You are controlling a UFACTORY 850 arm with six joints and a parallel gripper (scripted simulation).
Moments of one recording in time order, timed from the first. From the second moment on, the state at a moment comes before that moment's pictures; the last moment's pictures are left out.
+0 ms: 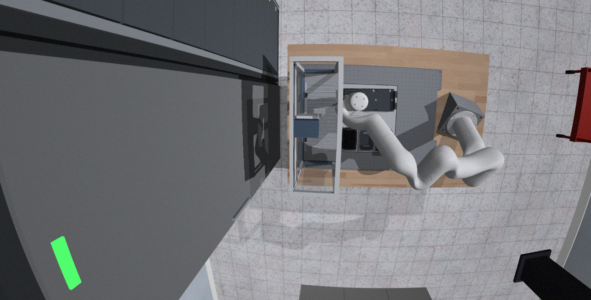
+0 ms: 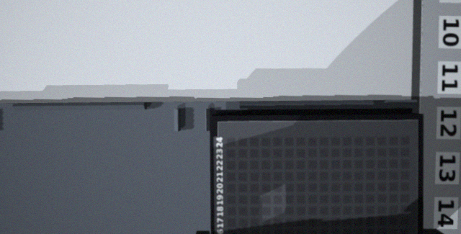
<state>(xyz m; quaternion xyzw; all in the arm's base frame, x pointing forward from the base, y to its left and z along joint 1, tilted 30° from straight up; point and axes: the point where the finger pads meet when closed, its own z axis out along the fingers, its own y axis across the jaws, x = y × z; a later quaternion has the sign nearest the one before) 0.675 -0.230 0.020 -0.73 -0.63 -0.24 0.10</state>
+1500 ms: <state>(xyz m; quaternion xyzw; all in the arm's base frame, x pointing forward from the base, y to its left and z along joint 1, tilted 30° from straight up) 0.677 -0.225 0.009 -0.73 -0.63 -0.24 0.10</state>
